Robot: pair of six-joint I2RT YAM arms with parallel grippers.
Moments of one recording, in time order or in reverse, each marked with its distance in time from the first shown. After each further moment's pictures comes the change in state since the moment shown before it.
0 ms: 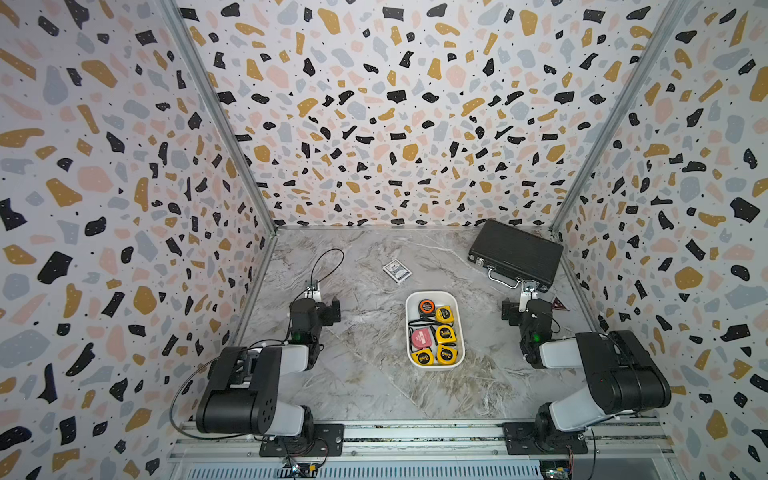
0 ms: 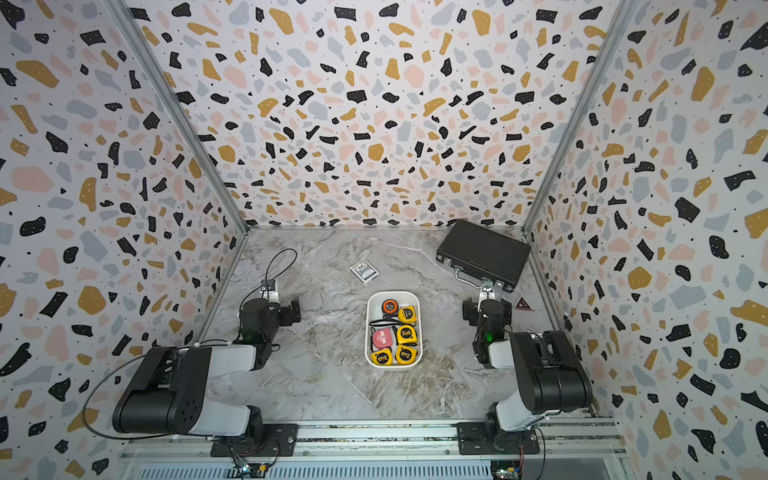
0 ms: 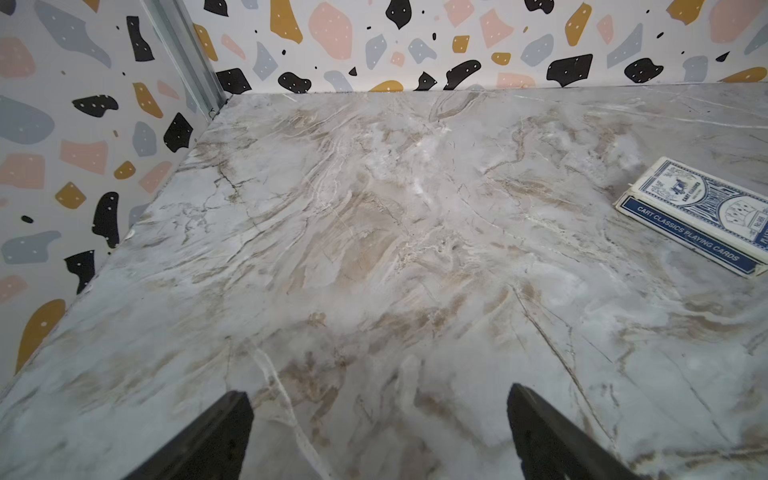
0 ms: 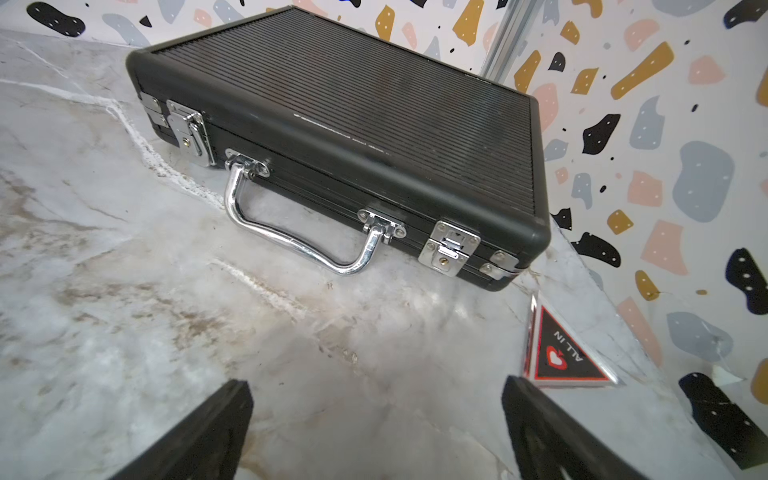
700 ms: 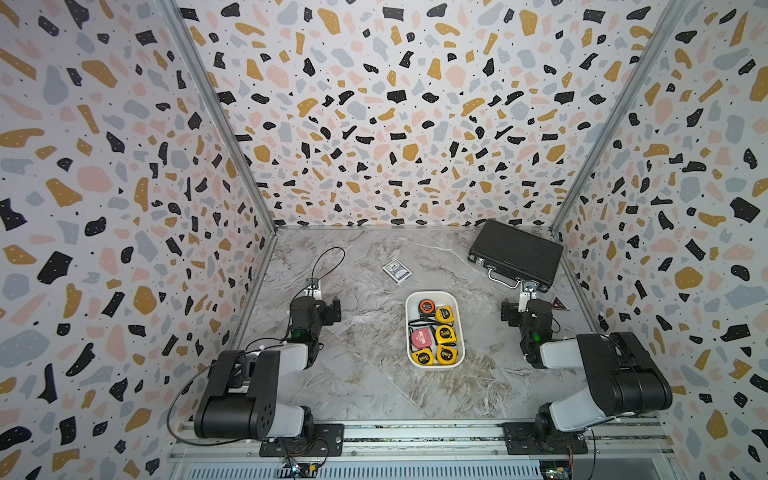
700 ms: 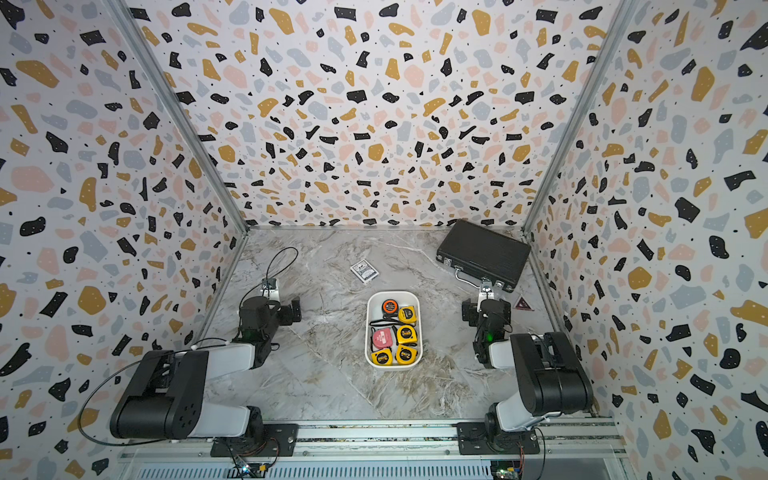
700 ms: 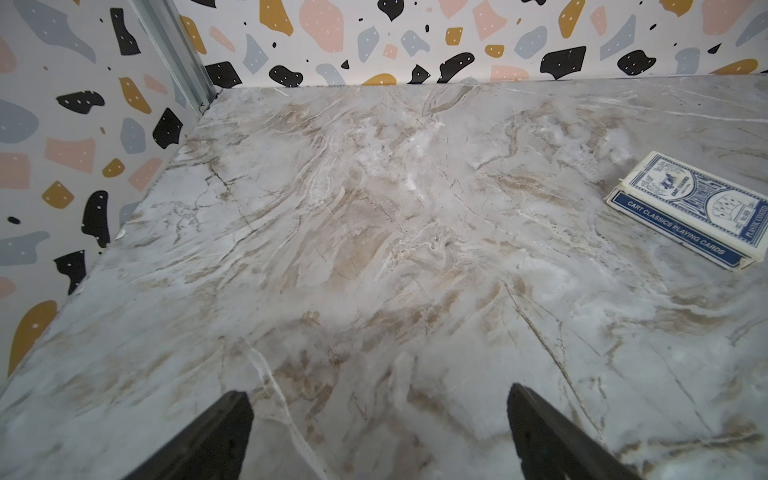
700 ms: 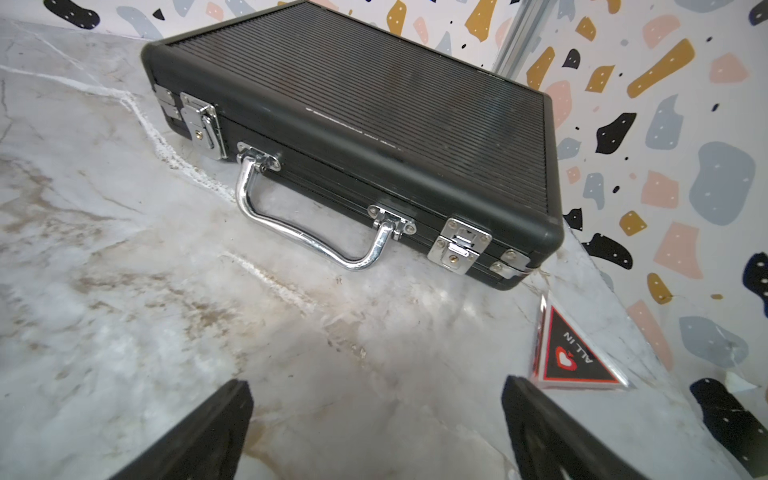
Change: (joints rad) left arm 0.000 -0.058 0.053 -0.134 0.014 0.000; right arm 0.000 -0.043 0.007 -0.074 -0.037 -0.011
